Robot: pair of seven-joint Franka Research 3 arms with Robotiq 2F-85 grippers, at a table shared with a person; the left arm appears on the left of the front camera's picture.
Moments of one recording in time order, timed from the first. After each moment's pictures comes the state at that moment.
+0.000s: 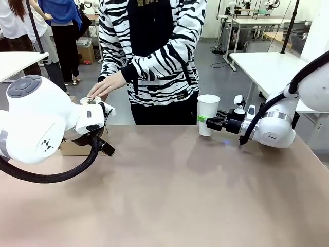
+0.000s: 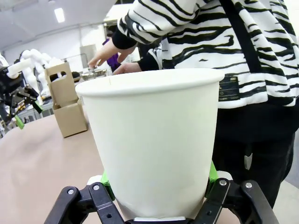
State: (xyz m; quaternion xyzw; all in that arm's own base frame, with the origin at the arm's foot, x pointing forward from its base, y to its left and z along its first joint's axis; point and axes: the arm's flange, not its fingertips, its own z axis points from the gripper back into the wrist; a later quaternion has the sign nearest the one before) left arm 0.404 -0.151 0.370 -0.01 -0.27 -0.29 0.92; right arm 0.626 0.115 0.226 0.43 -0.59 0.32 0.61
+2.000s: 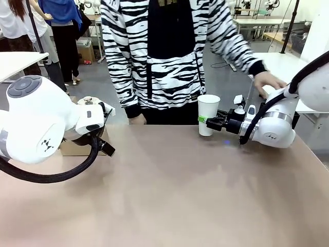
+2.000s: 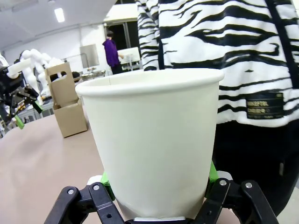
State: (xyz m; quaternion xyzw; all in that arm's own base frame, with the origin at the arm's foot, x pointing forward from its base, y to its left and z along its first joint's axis) left arm 0.404 -0.151 0.370 -0.01 -0.27 -0.29 0.92; right arm 0.626 0.115 0.226 0.43 -0.59 0.32 0.61
